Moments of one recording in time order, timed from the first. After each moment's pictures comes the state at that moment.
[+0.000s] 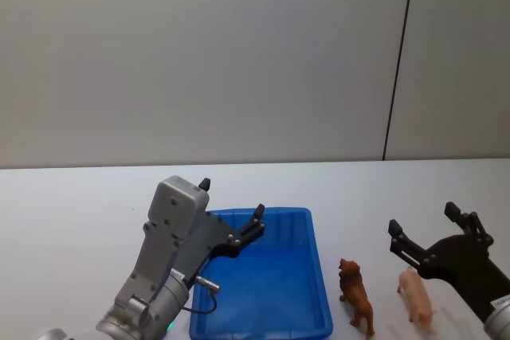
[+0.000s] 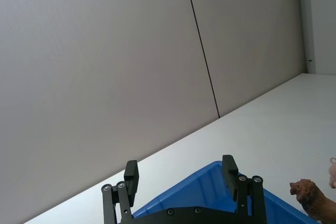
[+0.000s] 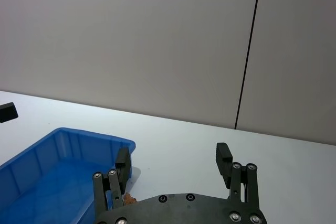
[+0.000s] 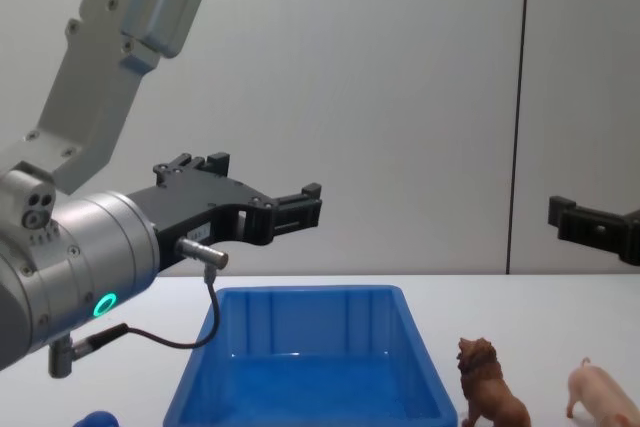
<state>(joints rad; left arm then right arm) -0.24 0.38 0.45 -1.63 -0.20 0.01 -0.01 -0.01 0.34 -0.23 -1.77 0.29 0.03 0.07</state>
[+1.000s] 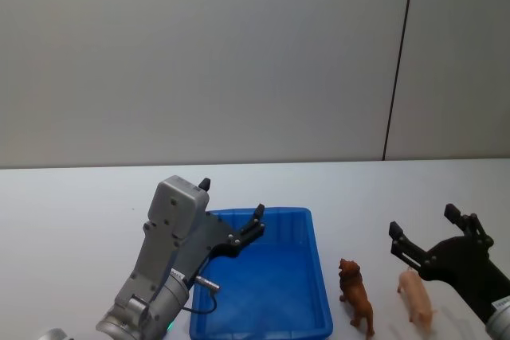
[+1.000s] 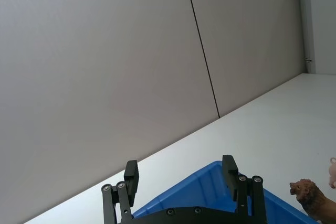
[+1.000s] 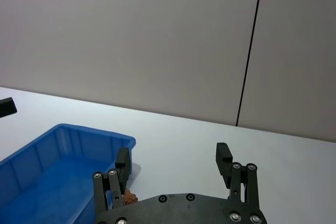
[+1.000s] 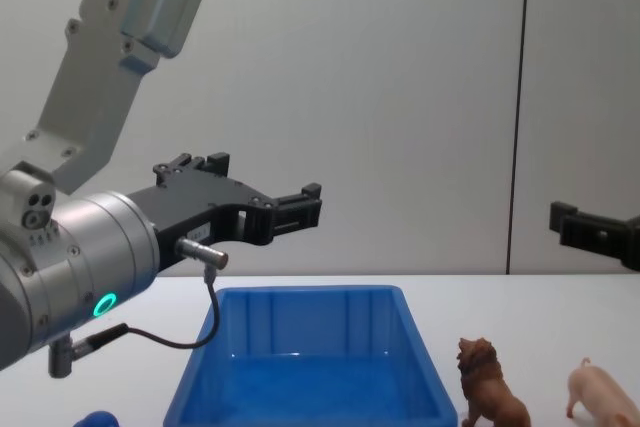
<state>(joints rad) -0.24 0.38 0.45 -1.63 -0.20 0.01 -0.01 -0.01 0.34 -0.22 -1.76 0.29 0.04 0.08</state>
